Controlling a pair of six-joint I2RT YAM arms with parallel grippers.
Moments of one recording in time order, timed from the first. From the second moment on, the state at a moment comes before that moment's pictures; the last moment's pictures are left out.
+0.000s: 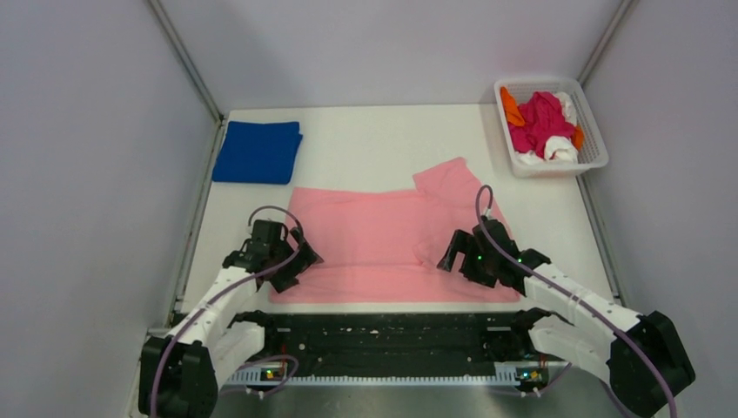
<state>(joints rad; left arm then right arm) -0.18 0.93 0.44 -0.54 0.14 -0.85 0.54 0.96 0.42 -0.41 -0.02 0.83</state>
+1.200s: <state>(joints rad) -0.09 2.06 1.57 -0.63 -0.32 -0.68 0.36 1.26 0.79 -0.21 0.16 0.60</state>
